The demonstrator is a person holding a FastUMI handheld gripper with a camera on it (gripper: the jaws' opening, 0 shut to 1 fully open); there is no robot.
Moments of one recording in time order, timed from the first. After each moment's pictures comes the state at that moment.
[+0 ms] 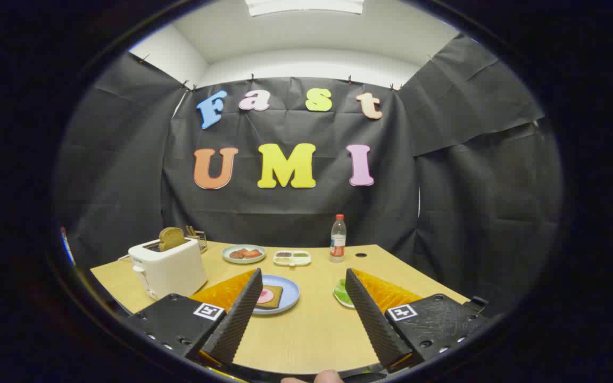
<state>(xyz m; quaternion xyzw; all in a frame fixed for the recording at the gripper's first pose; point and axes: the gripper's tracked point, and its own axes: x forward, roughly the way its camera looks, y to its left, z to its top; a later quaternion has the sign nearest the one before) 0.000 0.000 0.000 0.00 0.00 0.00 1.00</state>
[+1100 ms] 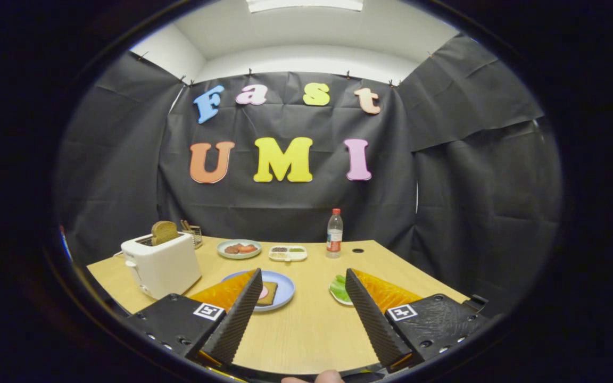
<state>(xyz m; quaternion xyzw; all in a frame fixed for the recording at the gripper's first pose) 0.012 -0.013 -0.013 0.00 0.01 -0.01 1.00</state>
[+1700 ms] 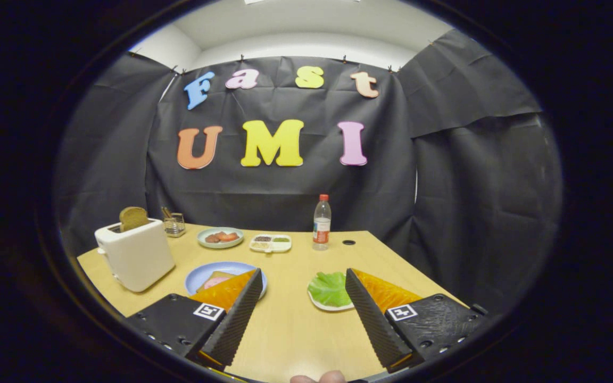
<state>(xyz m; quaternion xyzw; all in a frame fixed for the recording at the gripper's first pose) 0.093 -0.077 -0.041 -0.01 0.07 -0.01 1.00</state>
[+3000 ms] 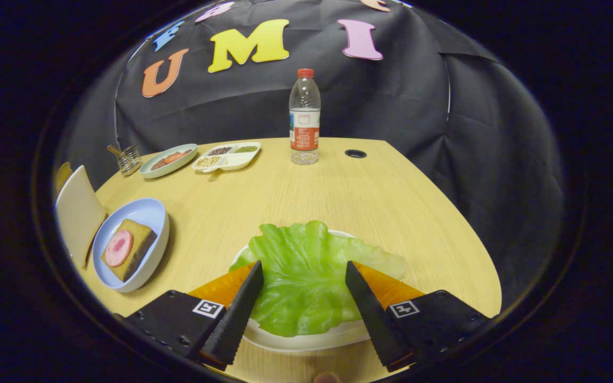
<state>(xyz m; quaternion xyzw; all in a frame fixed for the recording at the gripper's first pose) 0.272 -0.148 -0.188 -0.01 0.32 0.01 0.95</state>
